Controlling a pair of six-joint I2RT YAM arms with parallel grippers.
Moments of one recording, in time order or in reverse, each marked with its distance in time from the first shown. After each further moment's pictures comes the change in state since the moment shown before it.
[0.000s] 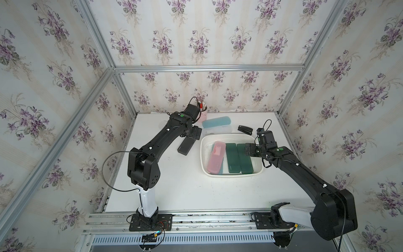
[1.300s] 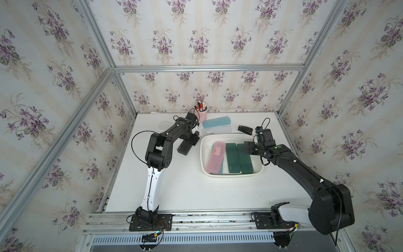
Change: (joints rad) left arm 0.098 0.386 0.065 0.163 0.115 0.295; right arm 0.000 0.044 0.026 0.025 0.000 -0.001
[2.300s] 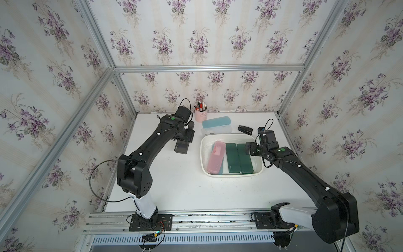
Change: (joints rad) left arm -0.092 -0.602 -0.274 -0.131 -0.031 -0.406; right arm 0.000 -0.080 -0.029 -0.023 0.002 0.006
